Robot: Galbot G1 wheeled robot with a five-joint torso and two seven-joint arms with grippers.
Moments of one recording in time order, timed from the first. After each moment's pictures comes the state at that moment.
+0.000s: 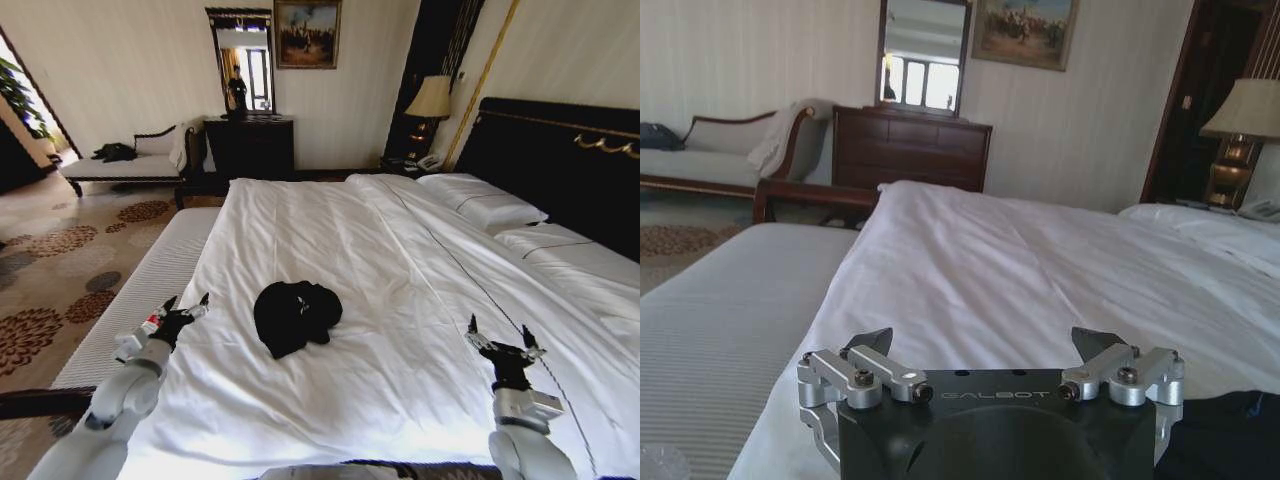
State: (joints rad) left arm 1.42 -0.87 -0.65 -1.98 -0.87 0.22 -0.17; right arm -1.68 1.35 0.92 2.07 0.27 0.11 0.17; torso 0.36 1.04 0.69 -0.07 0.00
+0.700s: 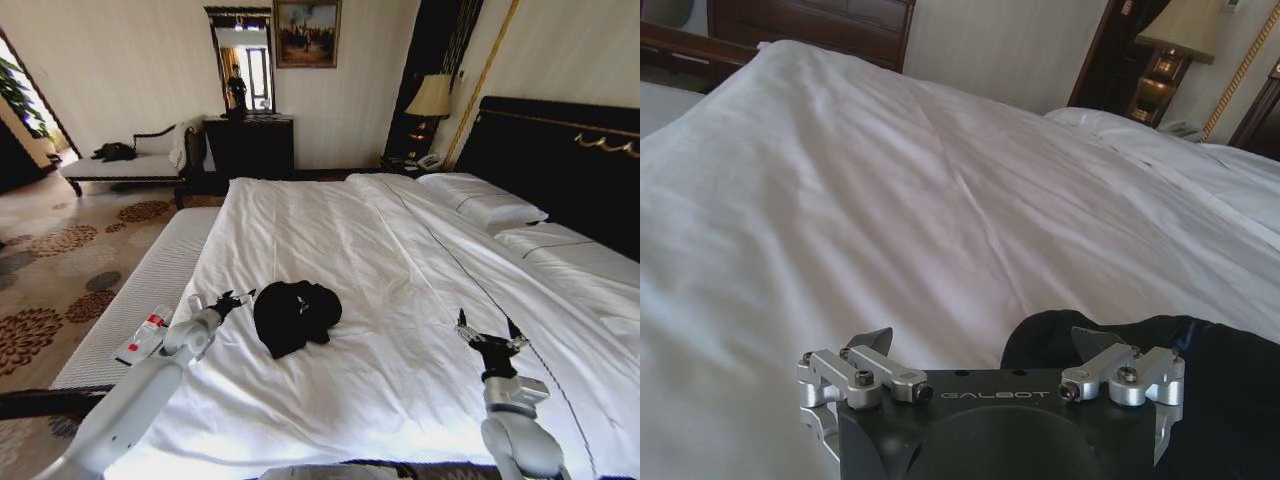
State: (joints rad) left arm 0.83 -0.91 -0.07 -1.55 -1.02 0.28 -0.14; right arm -1.66 1.30 0.91 2.05 0.31 0.08 0.19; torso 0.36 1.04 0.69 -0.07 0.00
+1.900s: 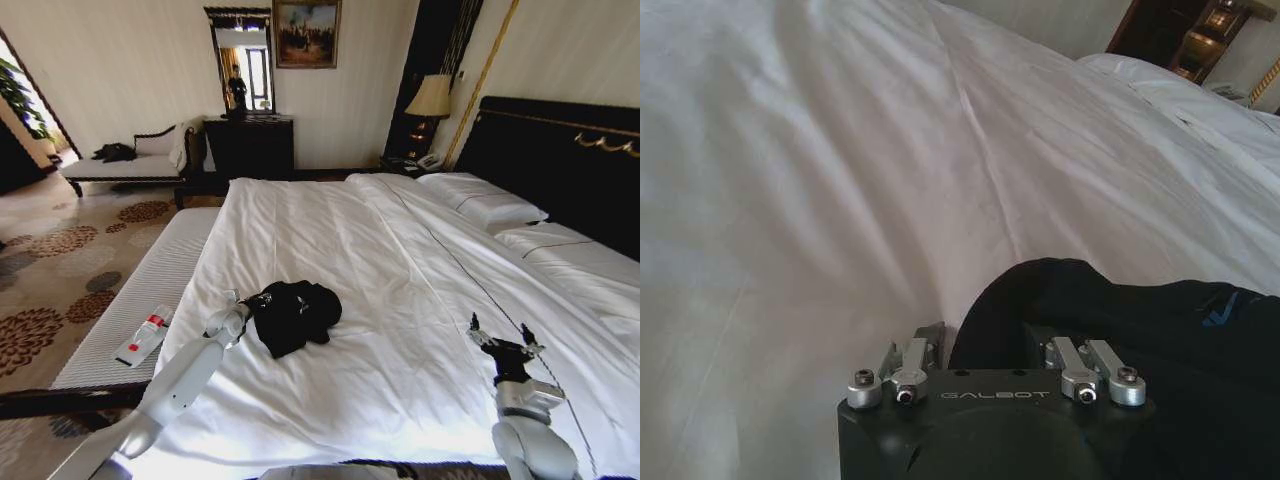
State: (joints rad) left arm 0.71 -1.08 0.01 -1.34 -1.04 0.33 -0.20; right arm -1.68 1.29 0.95 2.04 0.34 0.07 0.20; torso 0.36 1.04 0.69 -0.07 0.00
